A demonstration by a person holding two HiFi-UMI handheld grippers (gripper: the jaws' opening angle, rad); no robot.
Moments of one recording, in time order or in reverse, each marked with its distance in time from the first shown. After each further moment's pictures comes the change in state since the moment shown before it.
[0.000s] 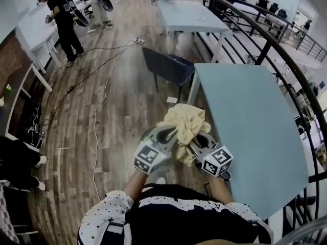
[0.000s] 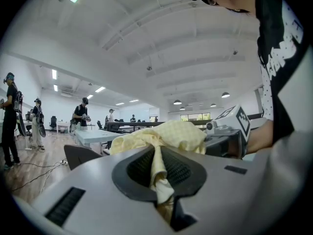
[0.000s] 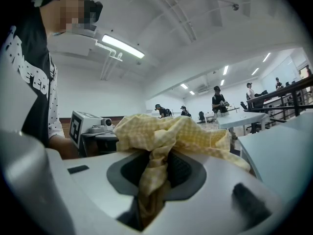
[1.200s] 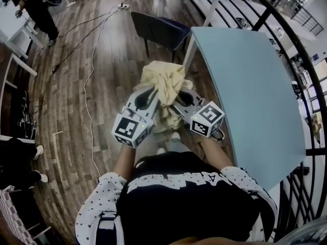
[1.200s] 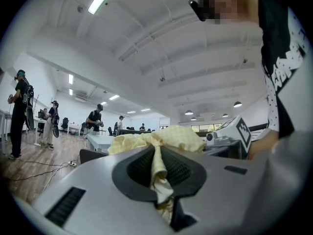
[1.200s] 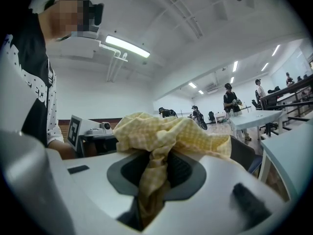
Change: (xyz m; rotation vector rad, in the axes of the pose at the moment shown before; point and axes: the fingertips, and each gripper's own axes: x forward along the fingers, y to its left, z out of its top) left arm -0.032 0.126 0.023 -0.087 -0.124 0.128; right arm 0.132 0.004 0.036 0.001 -0.007 0.124
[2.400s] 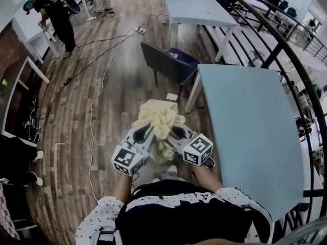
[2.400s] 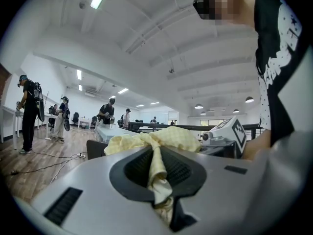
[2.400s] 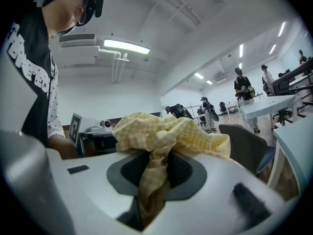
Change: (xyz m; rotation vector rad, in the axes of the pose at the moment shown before) left arm 0.012 0.010 -0.043 -0.027 0.066 0.100; right arm 0.013 -0.025 -0.041 0.032 0.052 0.146
